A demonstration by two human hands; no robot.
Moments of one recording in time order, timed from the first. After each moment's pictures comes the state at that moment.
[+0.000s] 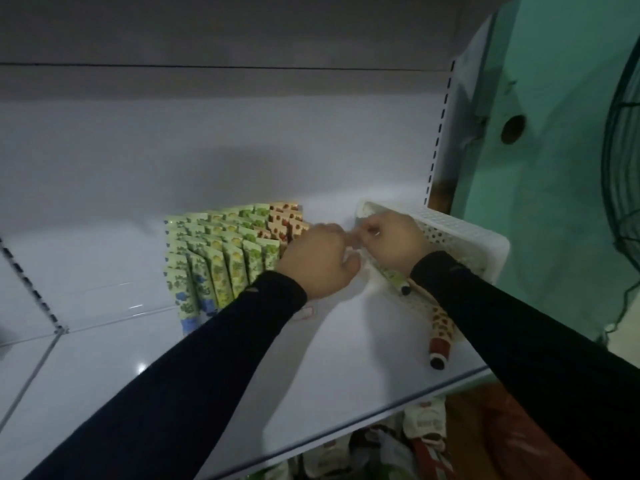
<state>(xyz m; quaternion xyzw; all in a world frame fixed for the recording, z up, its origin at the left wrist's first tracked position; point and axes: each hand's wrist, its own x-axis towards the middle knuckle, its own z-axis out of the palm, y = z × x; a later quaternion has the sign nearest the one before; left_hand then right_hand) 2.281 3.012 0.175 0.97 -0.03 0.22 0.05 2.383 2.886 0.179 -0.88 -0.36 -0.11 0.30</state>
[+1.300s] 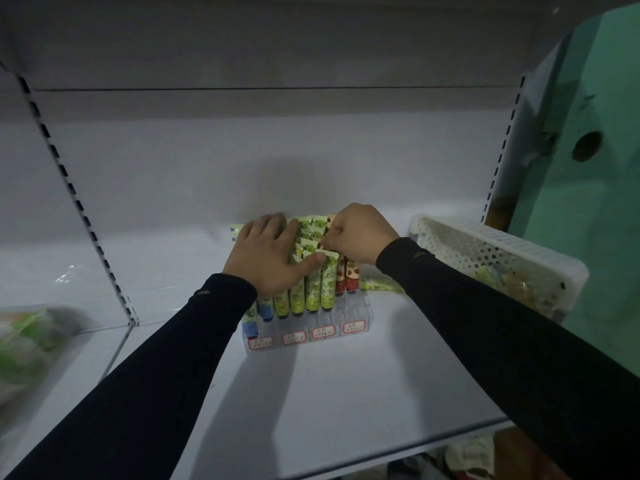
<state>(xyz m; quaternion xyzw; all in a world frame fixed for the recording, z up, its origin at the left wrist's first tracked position) 2.220 3.136 0.178 0.97 0.18 0.18 -0.08 2.335 3.000 0.216 -0.86 -0.44 -0.05 0.26</state>
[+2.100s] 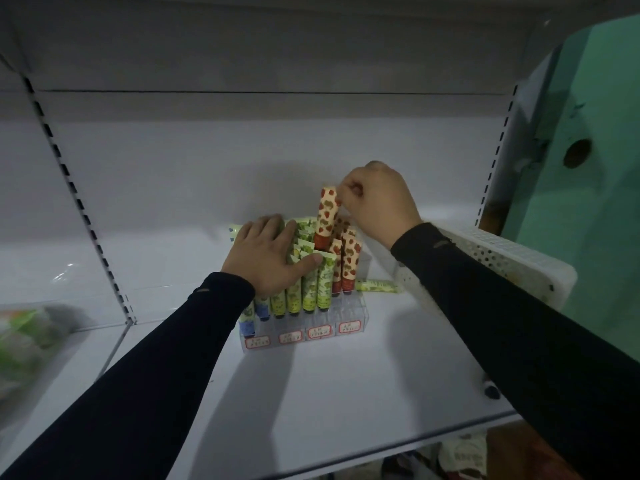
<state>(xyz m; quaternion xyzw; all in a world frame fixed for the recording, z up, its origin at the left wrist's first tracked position) 2.219 3.133 0.180 0.97 0.18 0.18 -0.07 2.341 2.979 0.245 -0.79 -0.43 -0.27 0.33</state>
